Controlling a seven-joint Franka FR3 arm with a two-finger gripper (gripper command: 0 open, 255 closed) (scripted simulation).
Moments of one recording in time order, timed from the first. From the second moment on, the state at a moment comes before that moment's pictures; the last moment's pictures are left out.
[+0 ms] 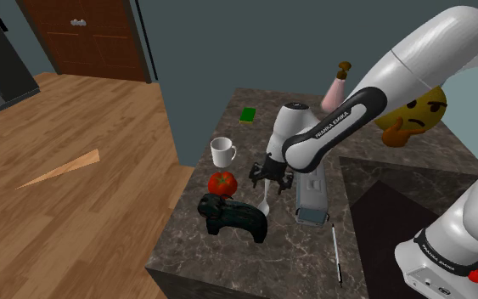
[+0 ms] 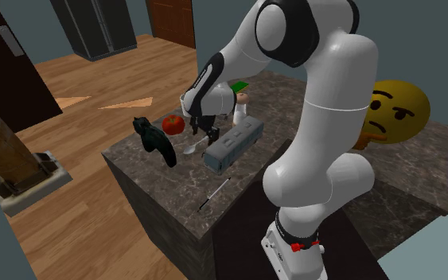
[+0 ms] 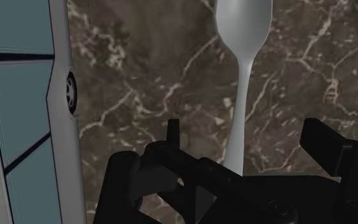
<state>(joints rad) -0.01 0.23 0.43 -2.40 0.21 2.70 1.07</state>
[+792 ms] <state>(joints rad) -0.02 0.22 0.43 -2.40 0.21 2.69 1.07</state>
